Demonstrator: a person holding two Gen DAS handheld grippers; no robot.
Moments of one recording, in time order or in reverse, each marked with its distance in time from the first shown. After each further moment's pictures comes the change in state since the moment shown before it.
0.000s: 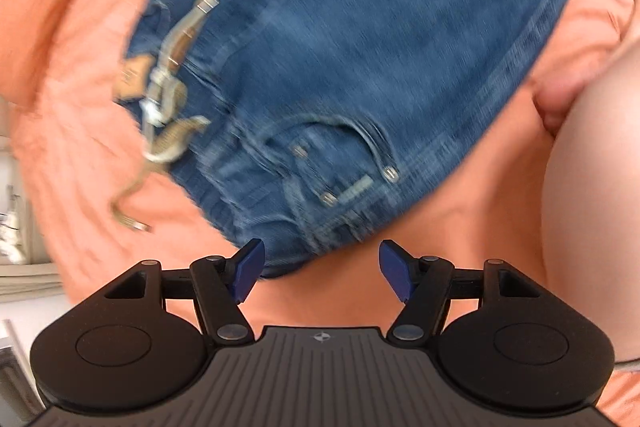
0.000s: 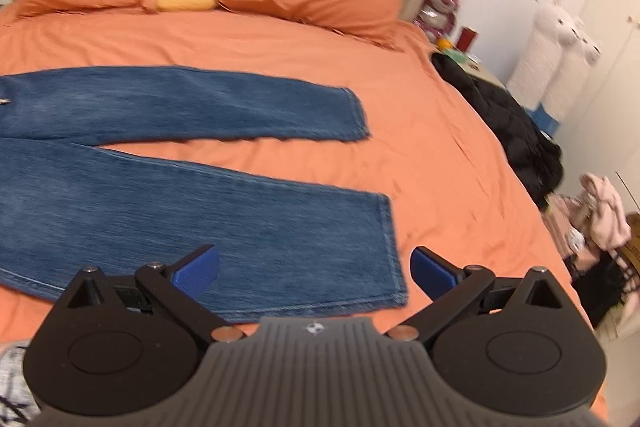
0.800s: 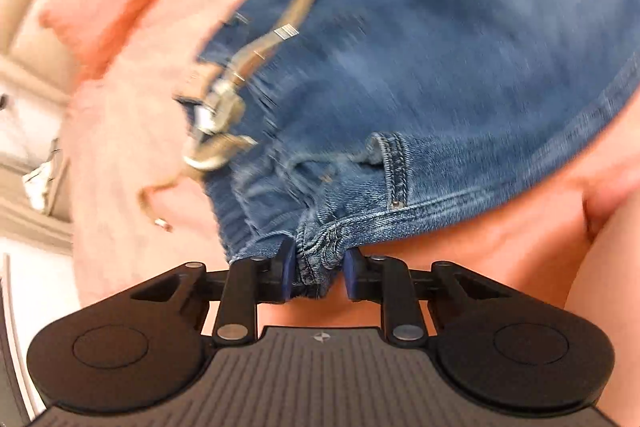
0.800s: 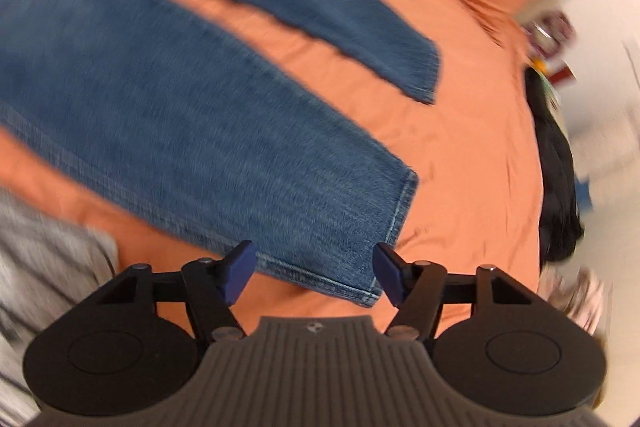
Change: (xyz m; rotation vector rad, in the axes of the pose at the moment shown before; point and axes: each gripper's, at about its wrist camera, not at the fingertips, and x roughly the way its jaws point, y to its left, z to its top) left arm -0.008 -0.007 0.004 -0.315 -0.212 0.201; right arm 0.072 0.012 0.000 -0.579 0.242 0.081
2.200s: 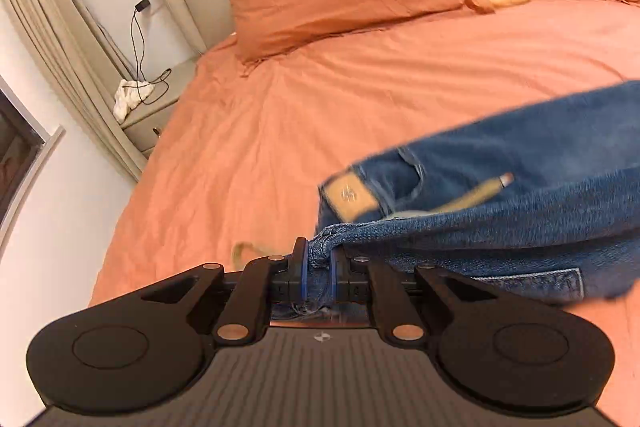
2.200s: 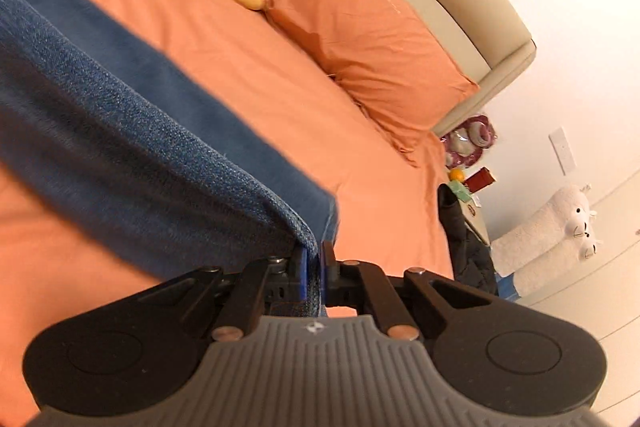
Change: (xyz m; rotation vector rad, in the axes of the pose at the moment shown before) left arm -0.044 0.109 0.091 -0.586 -0.105 0.165; right arm 0.006 -0.050 0.117 0.053 -0.320 -0.295
